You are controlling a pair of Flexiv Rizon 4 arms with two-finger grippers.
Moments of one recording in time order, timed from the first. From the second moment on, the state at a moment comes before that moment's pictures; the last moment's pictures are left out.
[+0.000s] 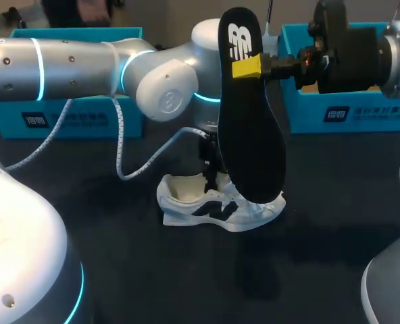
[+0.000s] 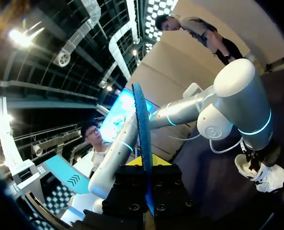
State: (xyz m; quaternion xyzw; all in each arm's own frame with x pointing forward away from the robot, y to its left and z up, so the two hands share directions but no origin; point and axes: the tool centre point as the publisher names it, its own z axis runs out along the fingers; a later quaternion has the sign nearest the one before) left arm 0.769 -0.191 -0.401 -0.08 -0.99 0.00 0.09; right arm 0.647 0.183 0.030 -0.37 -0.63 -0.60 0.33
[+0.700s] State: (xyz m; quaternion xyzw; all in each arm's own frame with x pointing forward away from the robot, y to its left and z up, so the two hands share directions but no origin) left arm 0.764 -0.172 -0.390 -0.20 -0.97 -0.01 0.16; right arm 0.647 0.183 0.030 -0.37 -0.63 -0.60 0.33
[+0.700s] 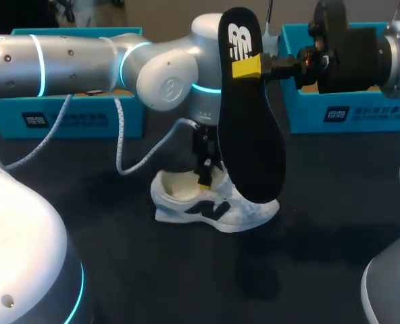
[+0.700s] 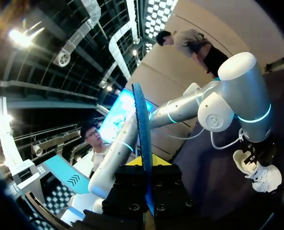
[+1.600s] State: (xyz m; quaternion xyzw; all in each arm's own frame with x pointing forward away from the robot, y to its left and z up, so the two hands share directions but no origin) left arm 0.767 -0.179 -0.337 -0.59 -0.79 -0.08 0.16; right arm 0.647 0.183 0.030 -0.37 -0.63 -0.60 0.33
